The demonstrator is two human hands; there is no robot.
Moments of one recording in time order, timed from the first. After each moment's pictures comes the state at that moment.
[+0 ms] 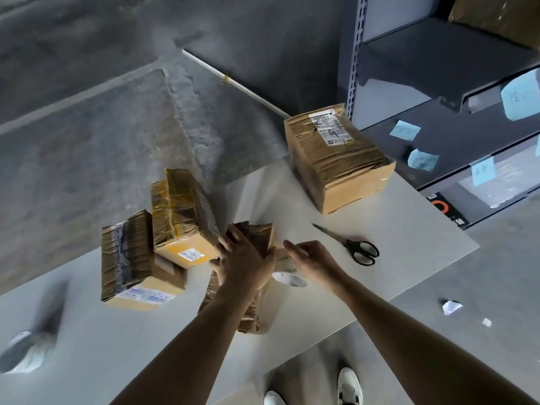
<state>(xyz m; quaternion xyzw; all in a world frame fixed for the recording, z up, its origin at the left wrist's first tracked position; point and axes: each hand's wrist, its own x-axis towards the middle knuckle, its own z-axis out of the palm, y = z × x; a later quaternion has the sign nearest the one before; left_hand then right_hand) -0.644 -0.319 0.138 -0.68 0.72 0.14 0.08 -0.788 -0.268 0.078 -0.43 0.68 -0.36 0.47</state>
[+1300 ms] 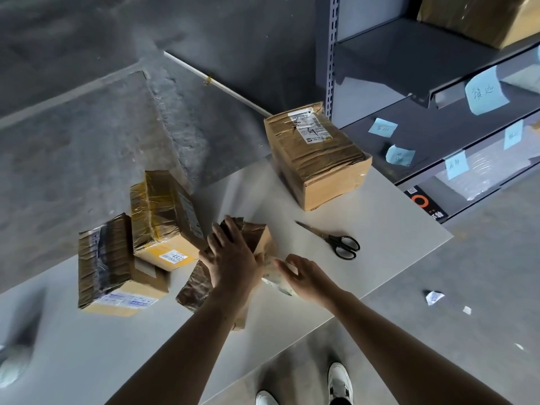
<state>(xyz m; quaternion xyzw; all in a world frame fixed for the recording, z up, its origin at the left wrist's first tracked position) -0.654 -0.310 0.123 -0.63 0.77 0.05 0.05 -0.791 -0.227 0.058 -0.49 0.71 -0.28 0.43</state>
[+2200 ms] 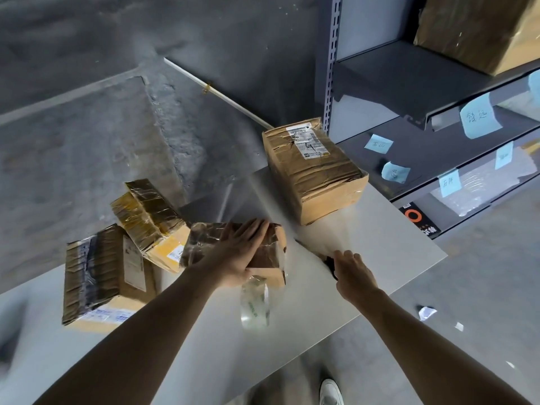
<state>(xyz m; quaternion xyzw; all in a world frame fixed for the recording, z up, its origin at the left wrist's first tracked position) -0.653 -0.369 0.142 -0.27 0.94 0.08 0.16 -0.880 -0.219 0.045 -0.52 0.84 -0.03 0.19</state>
